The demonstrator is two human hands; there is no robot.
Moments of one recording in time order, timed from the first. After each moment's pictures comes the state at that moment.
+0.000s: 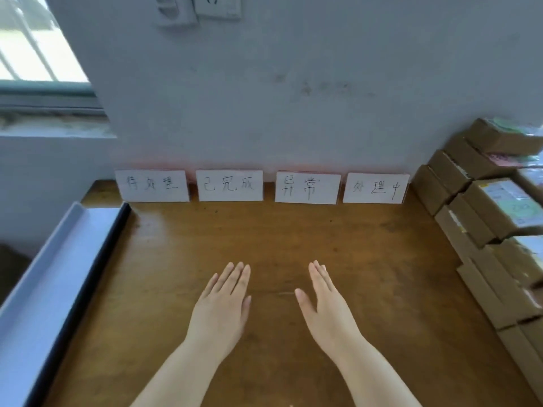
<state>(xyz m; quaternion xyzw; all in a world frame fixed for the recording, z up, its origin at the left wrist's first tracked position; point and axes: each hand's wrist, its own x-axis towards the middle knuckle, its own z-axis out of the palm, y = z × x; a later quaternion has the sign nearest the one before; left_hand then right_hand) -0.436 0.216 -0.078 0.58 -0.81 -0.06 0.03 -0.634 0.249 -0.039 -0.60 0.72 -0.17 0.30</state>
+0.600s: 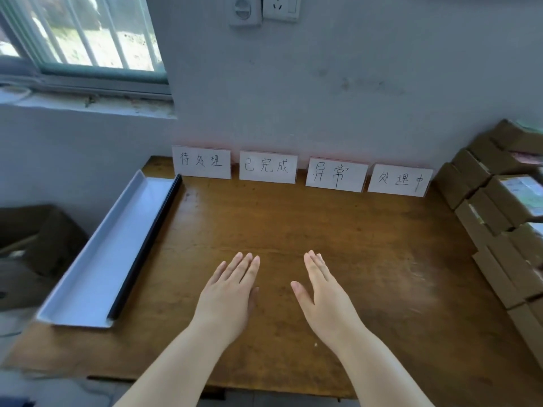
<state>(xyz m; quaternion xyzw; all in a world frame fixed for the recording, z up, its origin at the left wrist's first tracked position) -0.379 0.311 -0.047 0.59 -0.81 -0.04 0.07 -0.565 0.328 -0.018 -0.68 0.67 -0.15 0.25</state>
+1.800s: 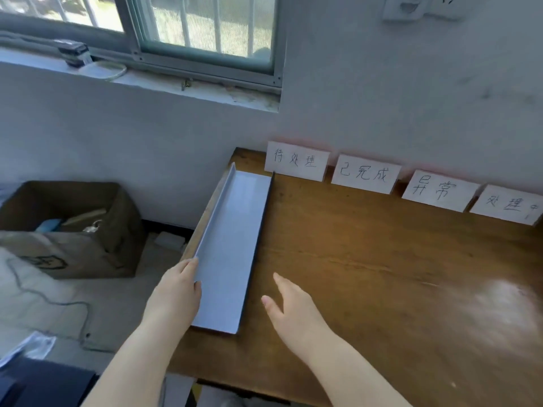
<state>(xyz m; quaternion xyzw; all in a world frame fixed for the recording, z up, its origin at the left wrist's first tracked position) -0.052 0.284 -0.087 0.78 -0.58 -0.19 0.12 -0.267 0.291 -0.044 -0.67 0.61 -0.08 0.41</state>
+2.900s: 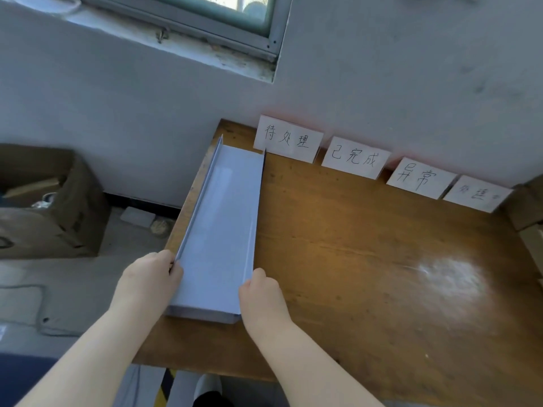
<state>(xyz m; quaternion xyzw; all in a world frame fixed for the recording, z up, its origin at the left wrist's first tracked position) -0.014 0.265 -0.097 0.78 -0.58 -0.17 0.15 -0.194 0.275 -0.079 -0.63 0.71 0.00 0.31</state>
